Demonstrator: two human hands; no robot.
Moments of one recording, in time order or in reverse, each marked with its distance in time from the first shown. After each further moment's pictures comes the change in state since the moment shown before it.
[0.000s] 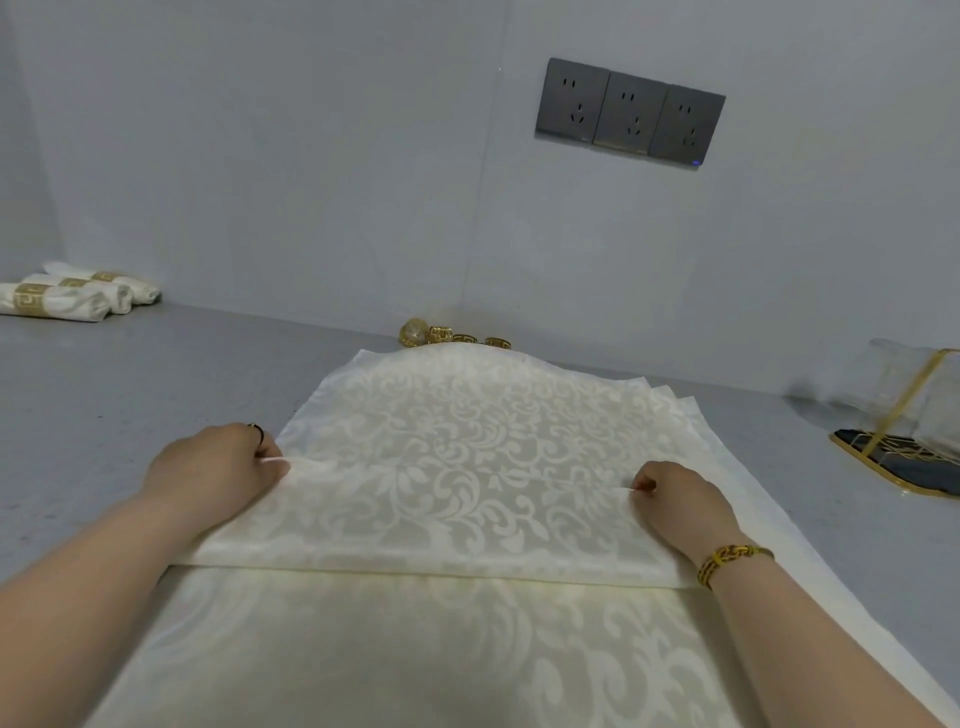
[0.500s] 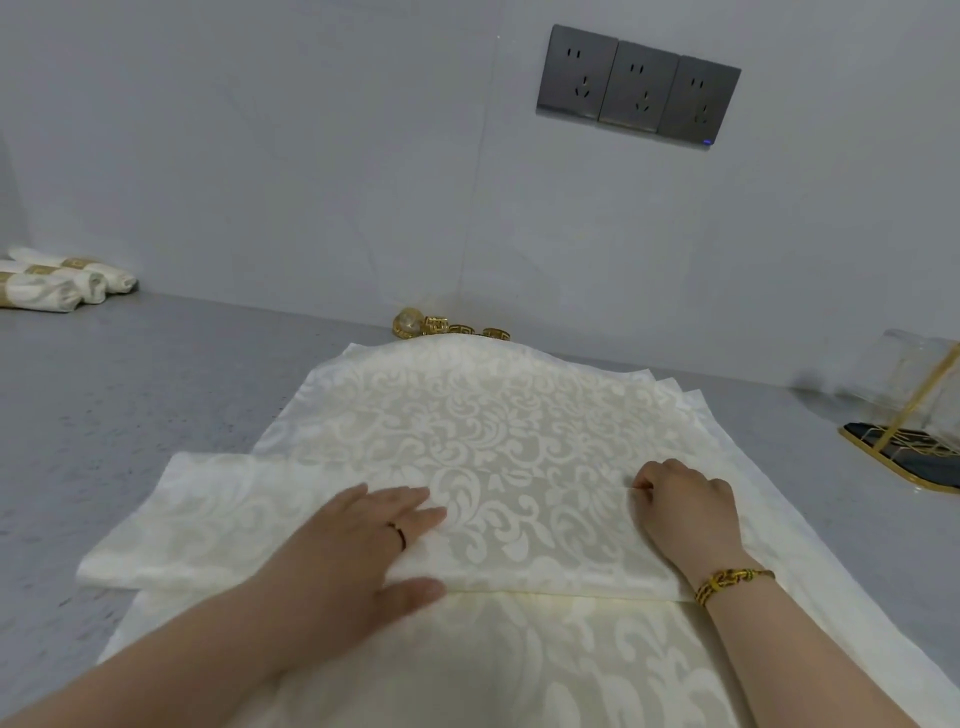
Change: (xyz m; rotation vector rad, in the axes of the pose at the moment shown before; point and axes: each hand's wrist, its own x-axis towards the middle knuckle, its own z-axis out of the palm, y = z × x) left_hand -0.050 0.068 0.029 0.015 -0.324 0.600; right_hand 0.006 -0.004 0.015 -0.197 0.089 -0.007
